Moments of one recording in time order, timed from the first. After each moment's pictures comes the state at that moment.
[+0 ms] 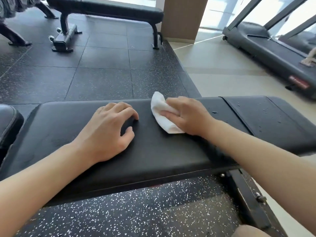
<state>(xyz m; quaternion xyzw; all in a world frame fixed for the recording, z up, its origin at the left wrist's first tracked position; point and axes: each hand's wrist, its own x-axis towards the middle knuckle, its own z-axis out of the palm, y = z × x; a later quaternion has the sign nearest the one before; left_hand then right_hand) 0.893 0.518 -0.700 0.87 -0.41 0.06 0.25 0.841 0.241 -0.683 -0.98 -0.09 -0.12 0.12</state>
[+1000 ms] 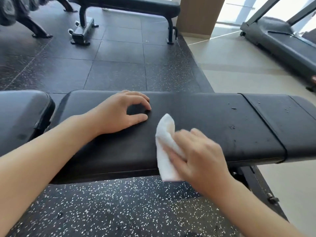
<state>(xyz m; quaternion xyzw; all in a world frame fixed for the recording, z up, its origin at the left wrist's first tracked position) 0.932 0.551 -0.697 0.84 -0.45 -0.04 0.31 0.728 0.346 -0.698 -0.96 -0.08 -0.24 0.10</state>
